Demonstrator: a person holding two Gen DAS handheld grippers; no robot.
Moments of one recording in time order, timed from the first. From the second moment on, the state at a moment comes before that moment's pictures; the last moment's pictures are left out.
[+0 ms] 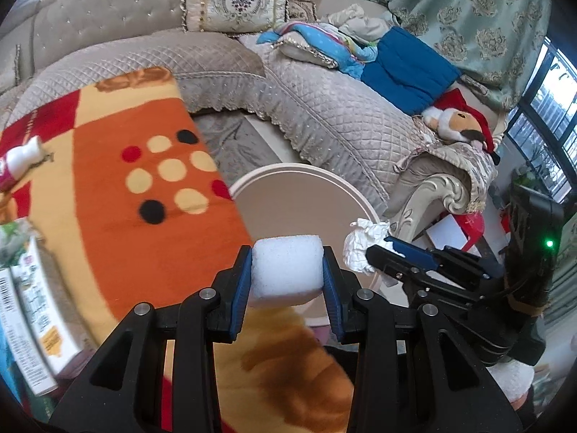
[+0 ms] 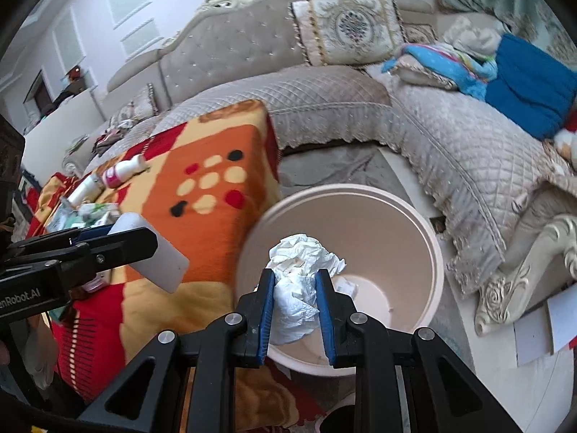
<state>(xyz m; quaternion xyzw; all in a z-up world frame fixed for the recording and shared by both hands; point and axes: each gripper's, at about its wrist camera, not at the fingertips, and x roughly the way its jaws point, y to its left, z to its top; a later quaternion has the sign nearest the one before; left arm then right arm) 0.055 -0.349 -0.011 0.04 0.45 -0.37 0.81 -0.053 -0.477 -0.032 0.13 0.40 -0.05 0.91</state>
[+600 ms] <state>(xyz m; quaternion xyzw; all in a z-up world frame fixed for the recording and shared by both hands) 0.063 -0.368 -0.025 0.02 0.46 -0.38 0.80 -0.050 -0.510 -0.062 0.16 0.41 -0.10 0.89</state>
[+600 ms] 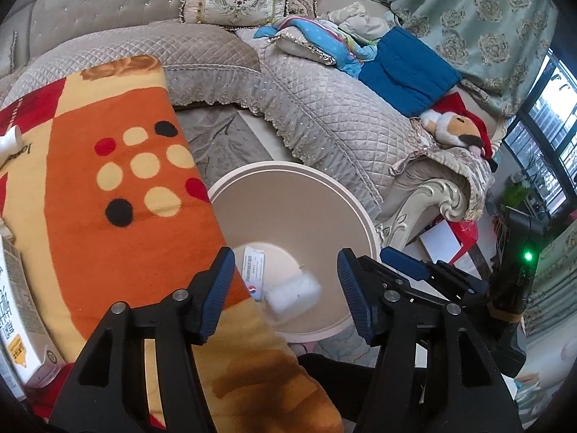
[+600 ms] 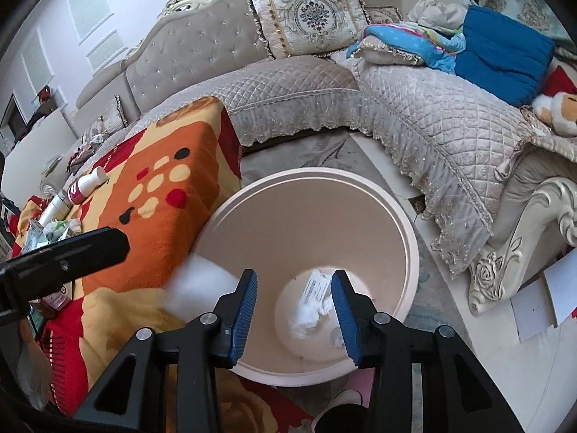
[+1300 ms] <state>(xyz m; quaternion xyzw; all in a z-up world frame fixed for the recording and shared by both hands) 0.045 -0.326 -0.007 0.03 0.43 -0.35 0.83 -0.057 -0.472 -0.041 0.14 0.41 -0.07 0.90</state>
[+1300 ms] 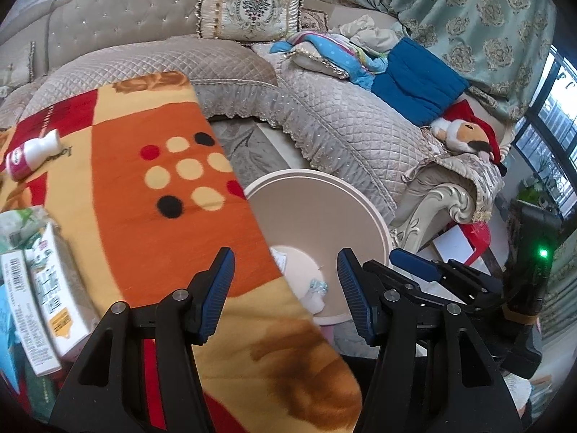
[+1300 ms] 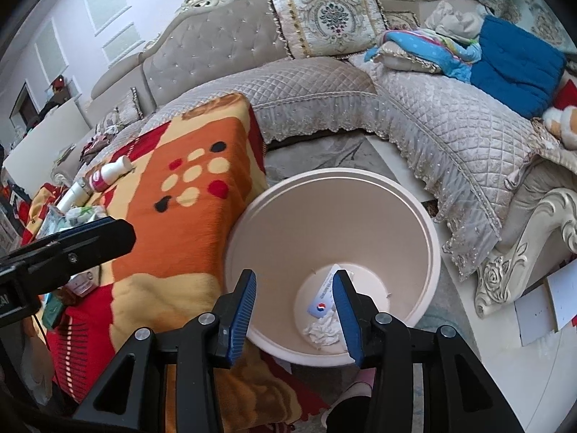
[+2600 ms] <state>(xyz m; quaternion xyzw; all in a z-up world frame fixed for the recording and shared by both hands) 0.076 -0.049 -0.041 0.01 0.47 -0.17 0.87 0.010 -0.256 -0.018 0.06 0.44 0.12 0.89</state>
